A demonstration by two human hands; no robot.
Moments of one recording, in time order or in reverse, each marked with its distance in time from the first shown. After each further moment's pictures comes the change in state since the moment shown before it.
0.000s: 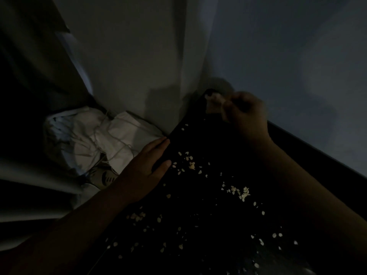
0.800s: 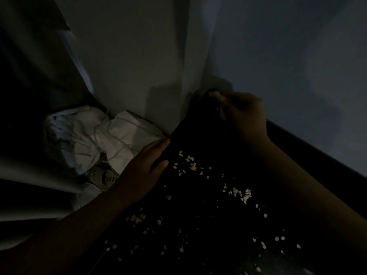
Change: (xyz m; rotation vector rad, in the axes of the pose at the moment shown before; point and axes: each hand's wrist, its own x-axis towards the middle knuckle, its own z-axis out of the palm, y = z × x) left_hand 0.001 -0.010 0.002 -0.030 0.020 0.015; right_hand 0.004 -0.003 0.013 -0.015 -0.007 0.007
